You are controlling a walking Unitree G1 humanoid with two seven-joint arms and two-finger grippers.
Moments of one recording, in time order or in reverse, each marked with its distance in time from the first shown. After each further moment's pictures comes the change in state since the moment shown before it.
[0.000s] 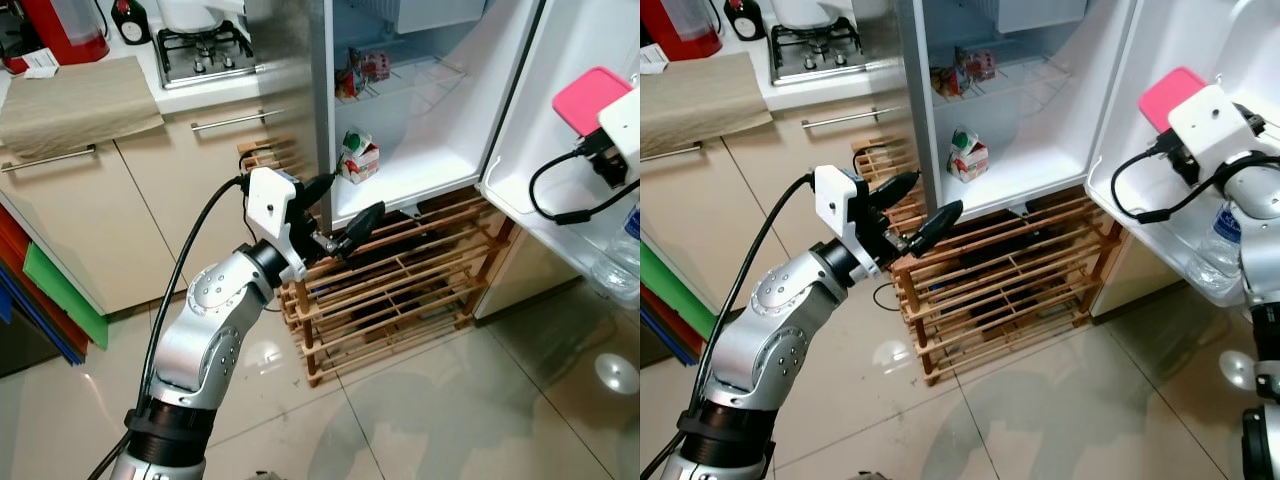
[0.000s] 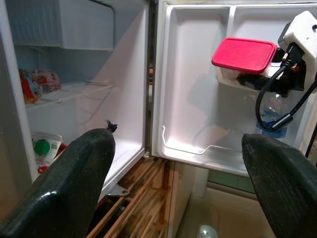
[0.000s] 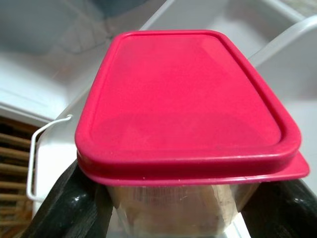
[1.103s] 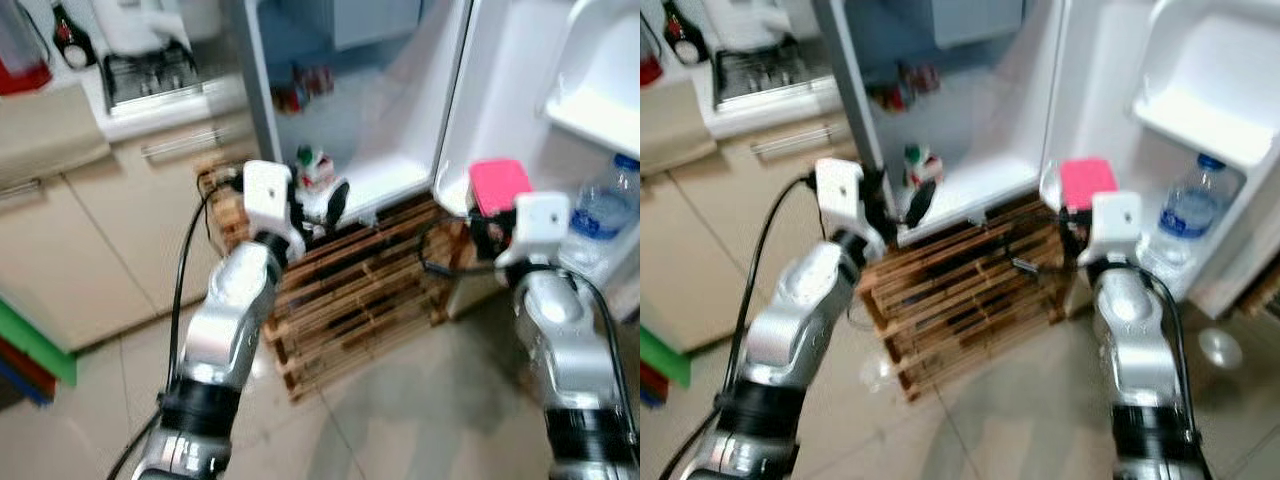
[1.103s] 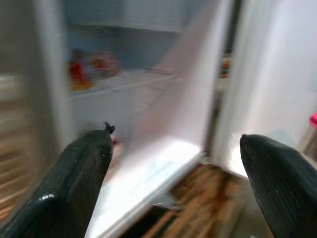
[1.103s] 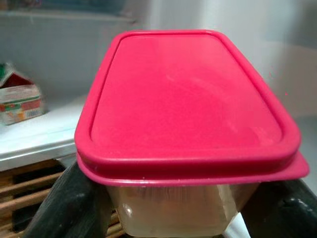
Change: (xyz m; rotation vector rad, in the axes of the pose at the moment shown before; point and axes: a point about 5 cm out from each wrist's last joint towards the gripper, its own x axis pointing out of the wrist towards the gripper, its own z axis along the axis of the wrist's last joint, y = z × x) left arm 0.010 0.031 -0.018 0.035 0.058 0.403; right arm -0.034 0.162 0.001 0.732 -0.018 0.038
